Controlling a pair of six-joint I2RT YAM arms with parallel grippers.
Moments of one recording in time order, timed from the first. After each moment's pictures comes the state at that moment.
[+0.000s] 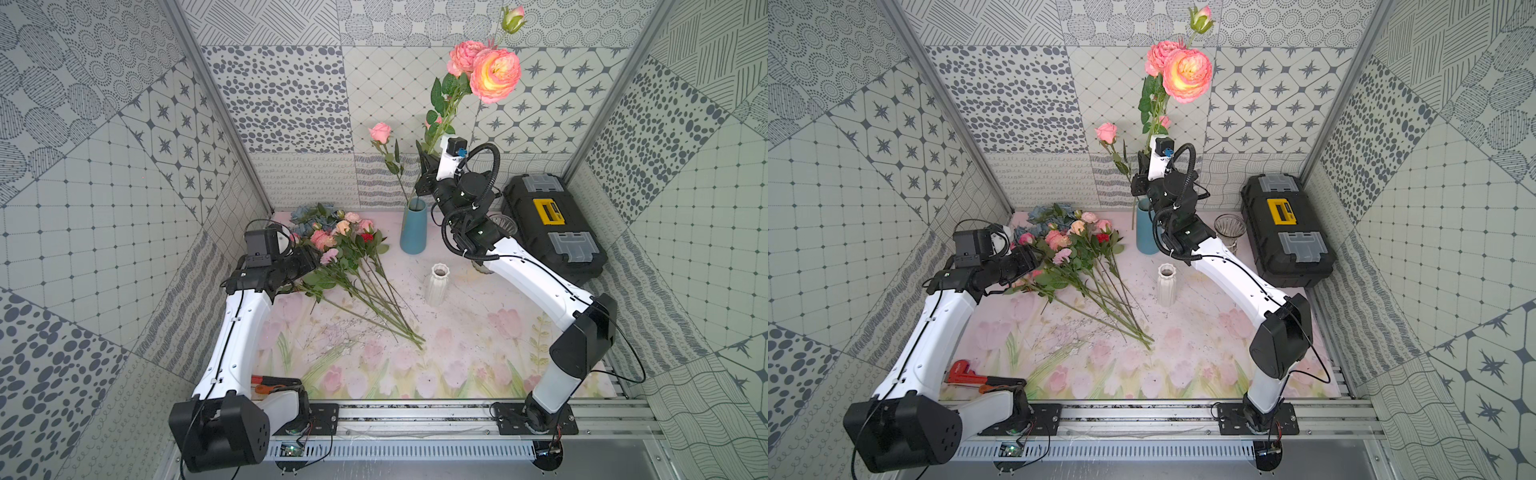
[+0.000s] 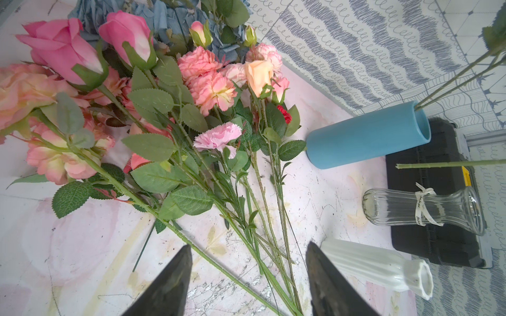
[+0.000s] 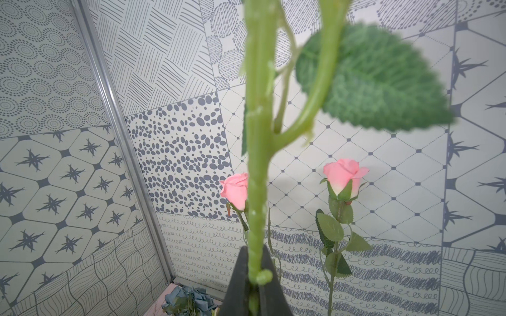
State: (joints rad) left arm 0.09 1.18 1.10 -0.66 0.35 -0.44; right arm 0.65 1.73 1.71 0.30 0.24 0.12
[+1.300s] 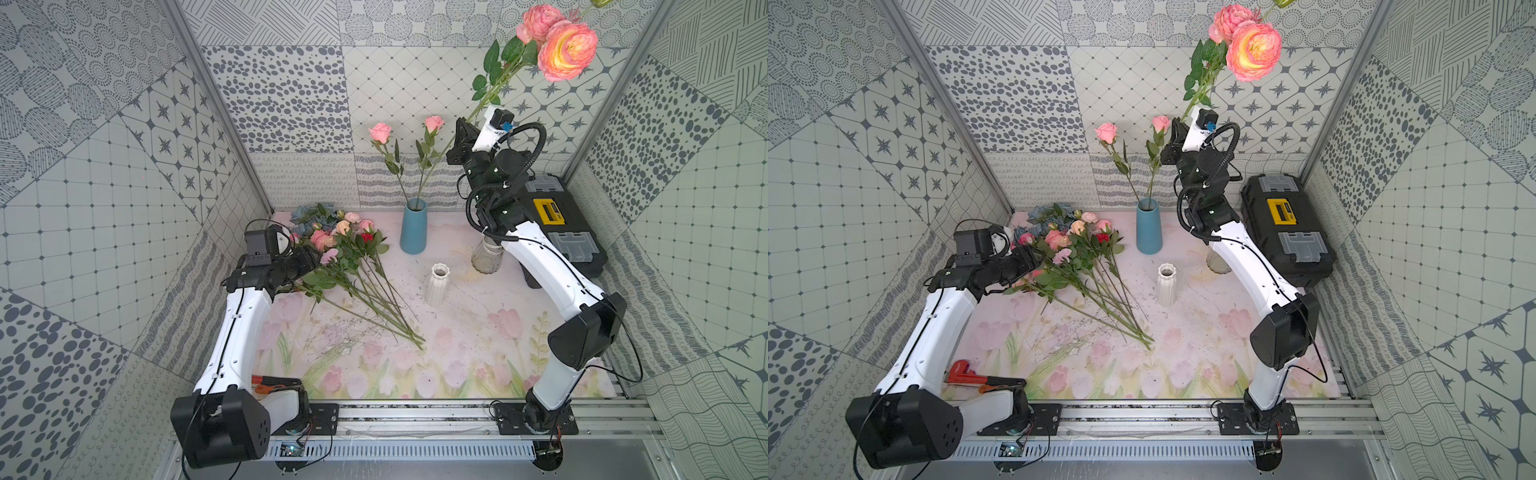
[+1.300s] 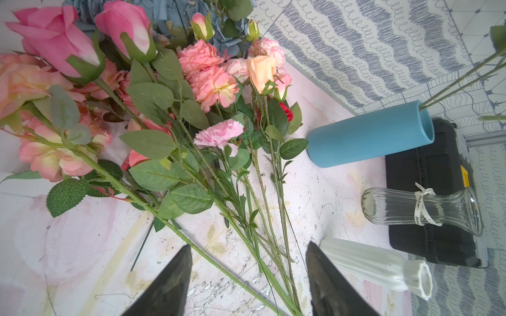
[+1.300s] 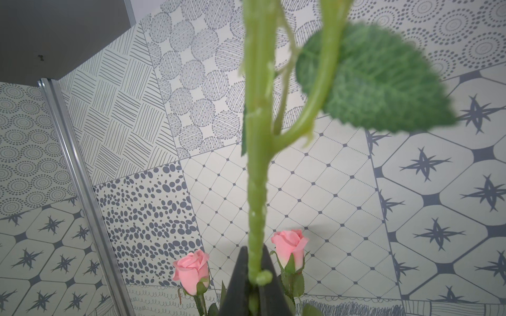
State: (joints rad) left arm 0.11 1.20 1.09 -0.66 0.36 -0.44; right arm 0.48 1.78 1.88 0.31 0.19 0.20
